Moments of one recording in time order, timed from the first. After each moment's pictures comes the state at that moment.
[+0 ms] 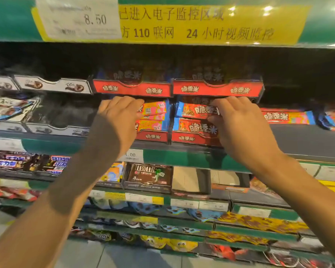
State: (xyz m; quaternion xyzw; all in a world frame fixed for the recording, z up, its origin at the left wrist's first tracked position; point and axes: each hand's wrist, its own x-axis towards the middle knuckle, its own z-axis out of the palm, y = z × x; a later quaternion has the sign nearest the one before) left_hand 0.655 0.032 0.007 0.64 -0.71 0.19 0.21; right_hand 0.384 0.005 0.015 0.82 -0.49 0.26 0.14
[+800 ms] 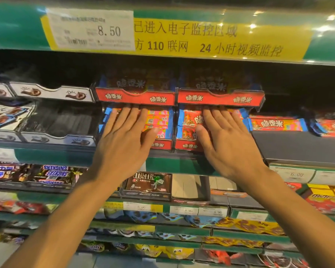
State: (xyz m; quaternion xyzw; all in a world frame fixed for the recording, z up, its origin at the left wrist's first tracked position) left_hand 0.648 0.043 -0.010 0.67 -0.71 0.12 0.17; right_hand 0.412 0.015 0.002 0.80 -0.55 0.20 0.09
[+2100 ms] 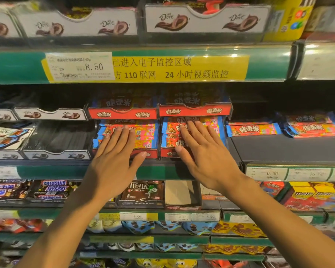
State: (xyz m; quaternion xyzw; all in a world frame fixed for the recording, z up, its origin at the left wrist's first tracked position) left_hand 0.647 0.064 -0.009 0.66 -0.74 0.08 0.12; right_hand 0.400 0.027 -0.004 0.85 -0.51 0.16 0.04
